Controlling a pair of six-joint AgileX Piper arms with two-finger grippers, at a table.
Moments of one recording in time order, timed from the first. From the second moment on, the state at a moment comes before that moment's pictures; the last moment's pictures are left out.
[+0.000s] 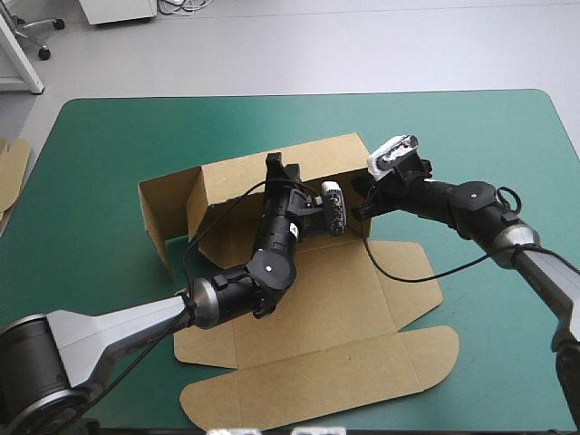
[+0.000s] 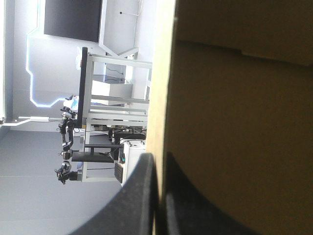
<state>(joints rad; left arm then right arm) -0.99 1.67 -1.14 1.69 0.76 -0.62 0.25 1.57 -1.06 1.28 0.39 -1.50</state>
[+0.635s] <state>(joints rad) -0.99 1.68 -1.15 1.70 0.76 -0.62 0.25 1.58 -1.06 1.30 0.36 -1.47</state>
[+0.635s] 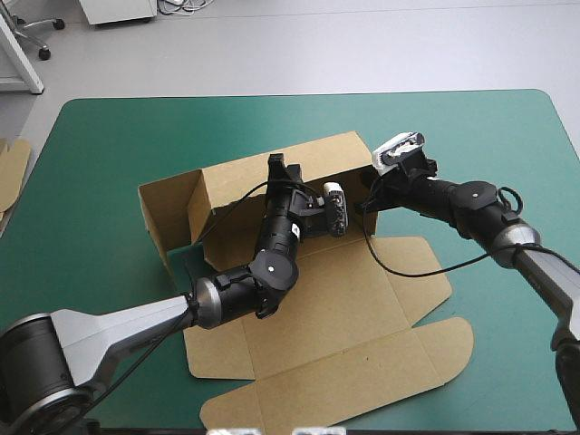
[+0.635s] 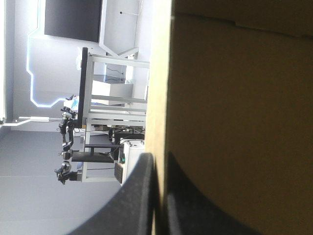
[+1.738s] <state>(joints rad) -1.04 1.37 -1.22 1.61 0.63 -0.68 0.21 1.58 -1.11 0.92 0.37 -0.91</state>
